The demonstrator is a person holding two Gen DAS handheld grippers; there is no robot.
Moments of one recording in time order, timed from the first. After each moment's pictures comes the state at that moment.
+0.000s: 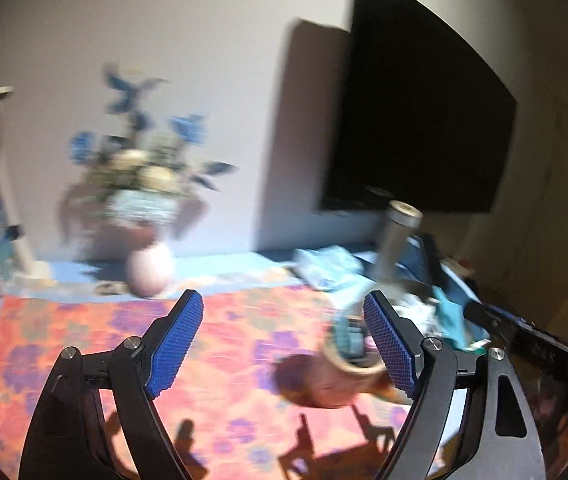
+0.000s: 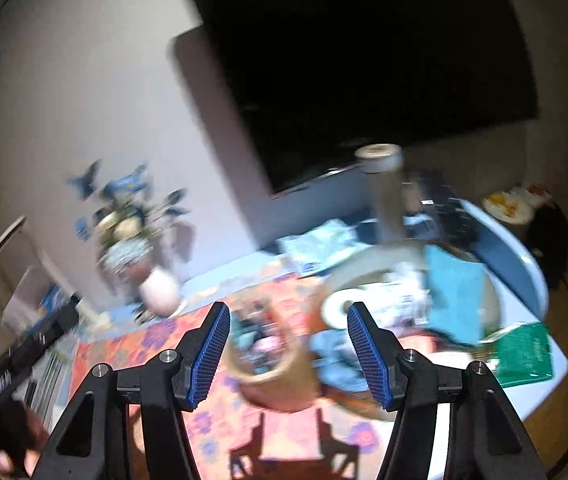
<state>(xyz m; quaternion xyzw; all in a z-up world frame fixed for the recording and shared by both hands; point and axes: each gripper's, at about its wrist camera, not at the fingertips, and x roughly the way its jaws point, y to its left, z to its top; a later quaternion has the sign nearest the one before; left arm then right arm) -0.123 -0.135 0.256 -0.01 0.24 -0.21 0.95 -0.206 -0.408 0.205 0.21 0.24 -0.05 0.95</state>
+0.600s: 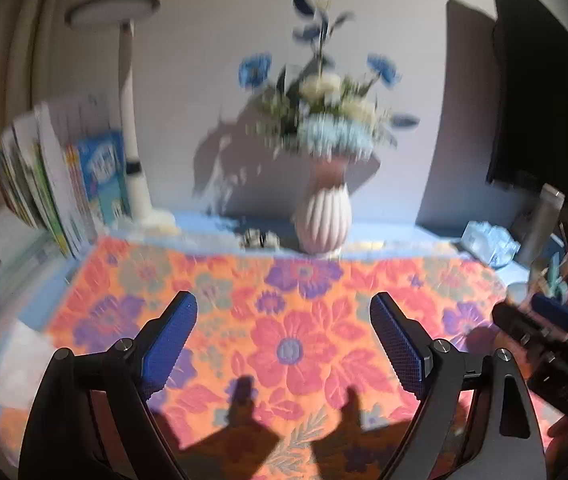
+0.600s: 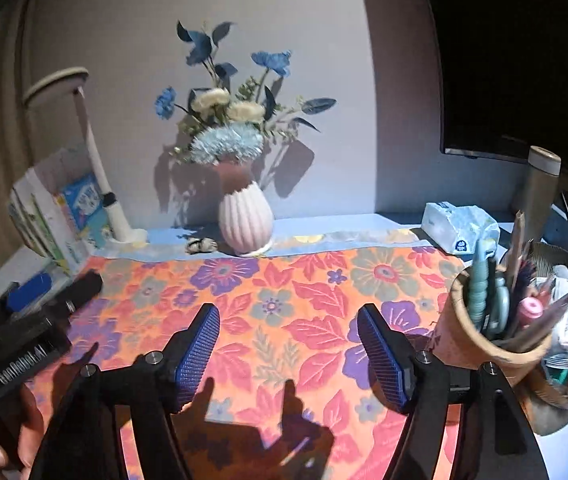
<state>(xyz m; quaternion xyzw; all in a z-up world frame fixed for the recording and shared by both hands) -0.060 -0.010 0.121 -0.01 0.25 -0.03 0.97 -0.096 -0.211 0.114 0.07 0.24 0.03 0.97</state>
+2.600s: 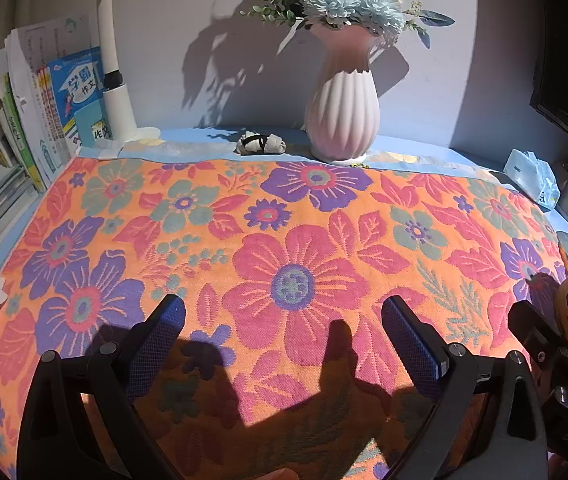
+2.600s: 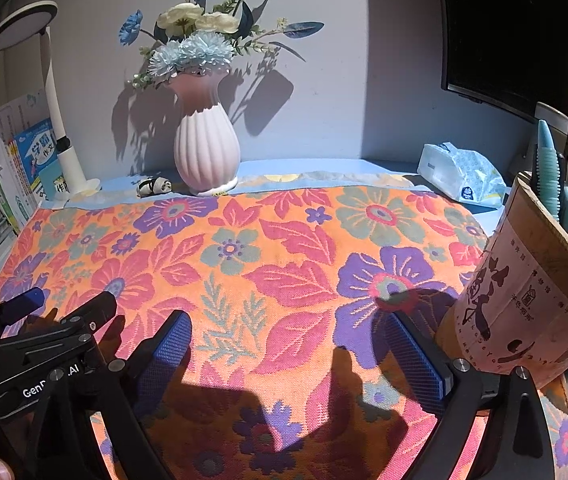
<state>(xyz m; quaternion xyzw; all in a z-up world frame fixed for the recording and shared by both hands) -0.017 -0.026 0.039 0.00 0.35 0.00 0.94 -0.055 -0.207 0.037 0.04 0.30 -0.01 0.95</state>
